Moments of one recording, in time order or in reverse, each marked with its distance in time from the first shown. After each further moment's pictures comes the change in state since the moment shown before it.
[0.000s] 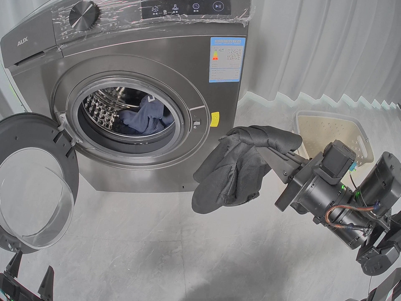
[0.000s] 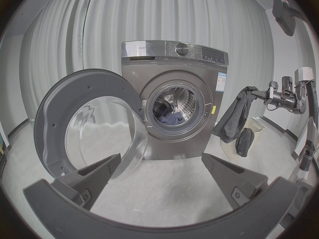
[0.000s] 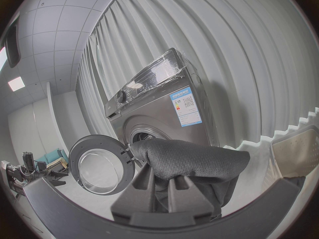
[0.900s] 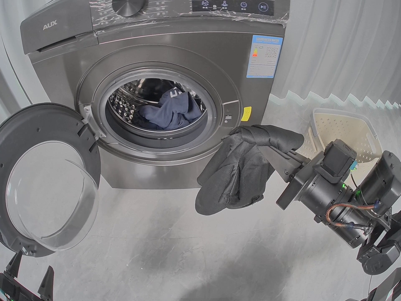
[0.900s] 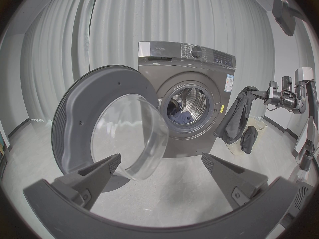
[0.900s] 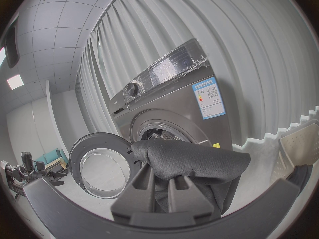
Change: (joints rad) left arm 0.000 0.000 0.000 0.000 0.000 0.001; right arm -0.010 -0.004 0.000 0.005 -0.002 0.000
